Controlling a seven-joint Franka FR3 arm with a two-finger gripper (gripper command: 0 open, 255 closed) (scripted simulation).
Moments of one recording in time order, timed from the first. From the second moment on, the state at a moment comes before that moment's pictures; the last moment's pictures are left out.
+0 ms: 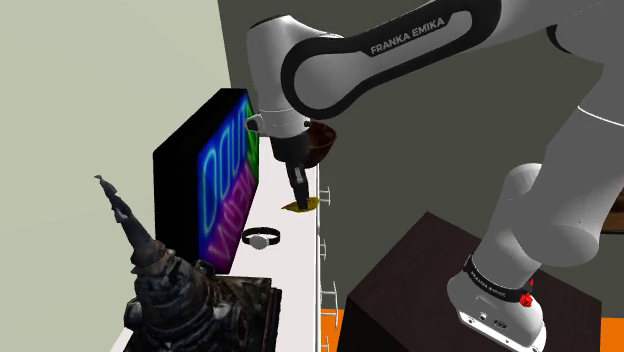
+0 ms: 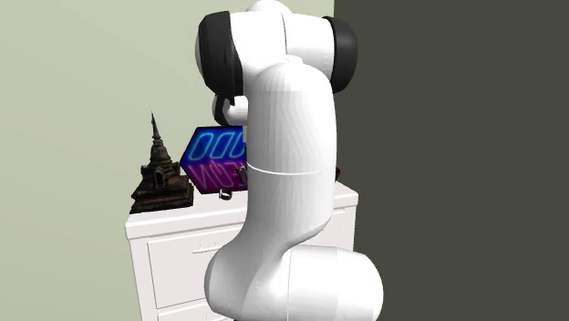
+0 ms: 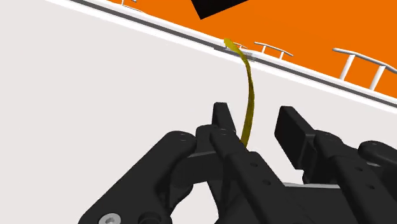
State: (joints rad) arm 0.34 -0.08 0.31 -2.07 0.06 1.83 -0.40
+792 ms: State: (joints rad) arm 0.36 -0.27 0.28 -2.37 0.15 2.15 -0.59
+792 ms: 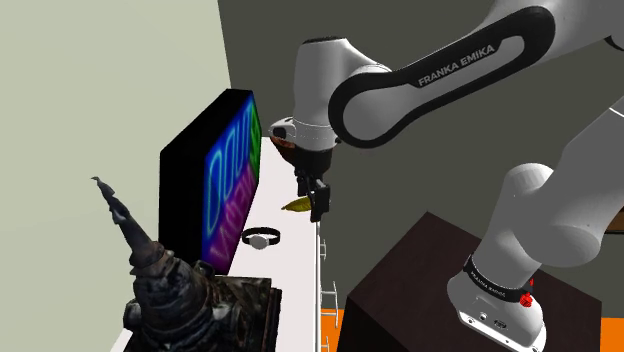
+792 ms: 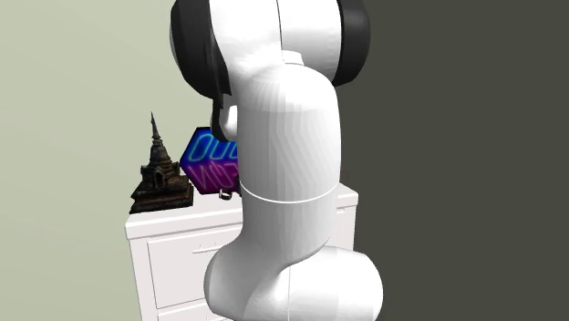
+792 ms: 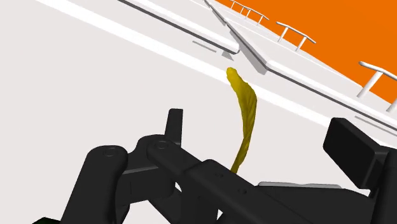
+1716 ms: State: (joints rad) arm 0.35 -0.28 0.27 -2.36 0.14 2.16 -0.59
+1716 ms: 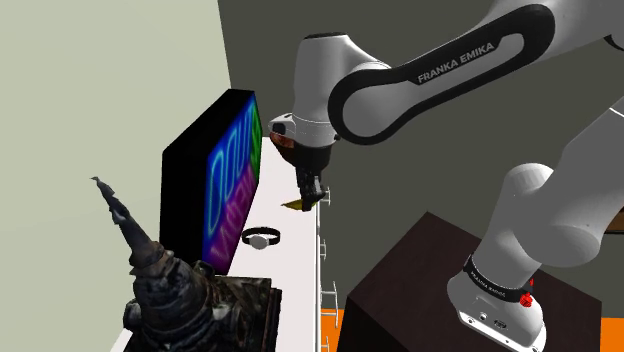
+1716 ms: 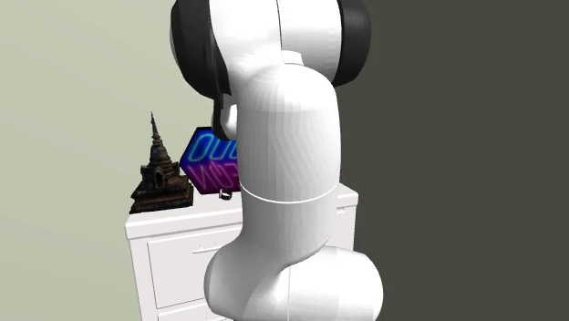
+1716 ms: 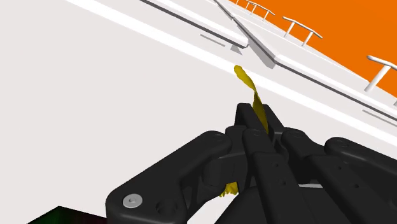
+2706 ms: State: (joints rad) arm 0.36 -0.32 0.26 -2.25 0.15 1.98 -0.59
